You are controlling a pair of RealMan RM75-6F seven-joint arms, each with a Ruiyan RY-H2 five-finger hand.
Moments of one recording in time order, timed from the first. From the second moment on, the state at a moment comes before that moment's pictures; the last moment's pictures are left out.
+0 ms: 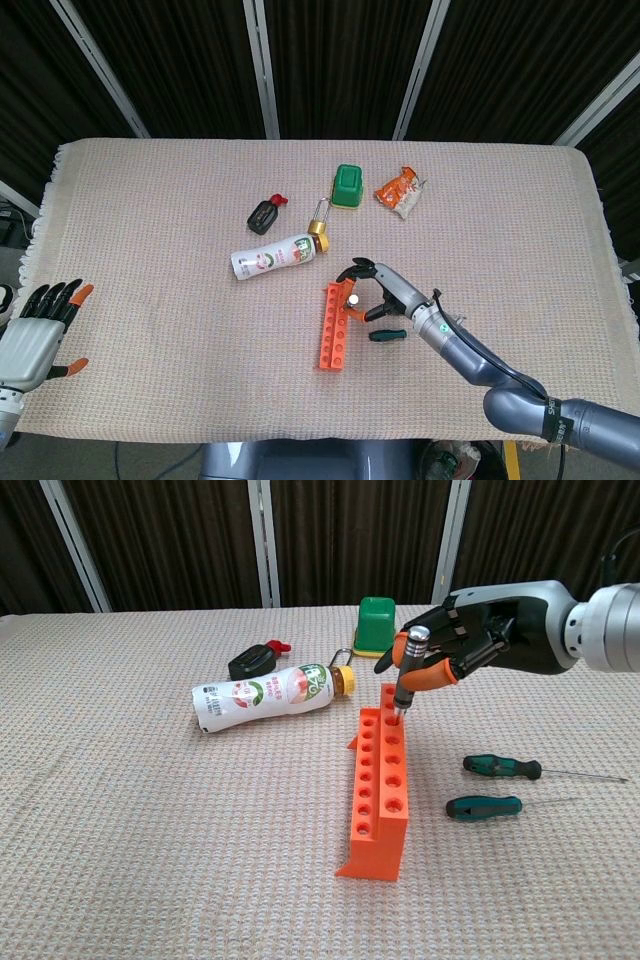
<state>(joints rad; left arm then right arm) -0.18 -1.00 0.02 -1.79 1.46 1.31 0.24 0.69 -1.31 0.41 -1.72 -1.06 0.50 0.46</state>
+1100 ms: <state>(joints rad) -0.18 -1.00 0.02 -1.78 1.45 1.30 0.23 0.77 -1.32 0.33 -1.70 -0.95 0.52 0.43</state>
